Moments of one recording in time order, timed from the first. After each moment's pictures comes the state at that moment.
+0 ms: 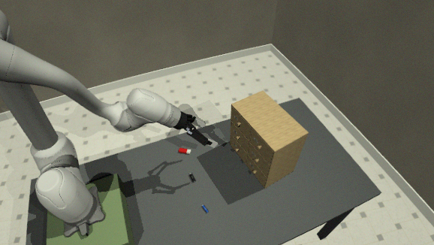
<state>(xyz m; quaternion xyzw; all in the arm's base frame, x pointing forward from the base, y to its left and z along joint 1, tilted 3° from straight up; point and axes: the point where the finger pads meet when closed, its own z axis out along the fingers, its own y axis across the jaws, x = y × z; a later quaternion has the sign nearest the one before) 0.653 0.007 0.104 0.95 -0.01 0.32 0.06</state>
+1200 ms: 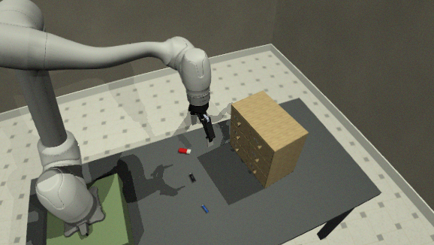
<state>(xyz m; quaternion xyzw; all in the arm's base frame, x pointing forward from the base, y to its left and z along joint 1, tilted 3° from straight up) 0.626 0.004 0.136 1.00 0.01 -0.03 -0.02</state>
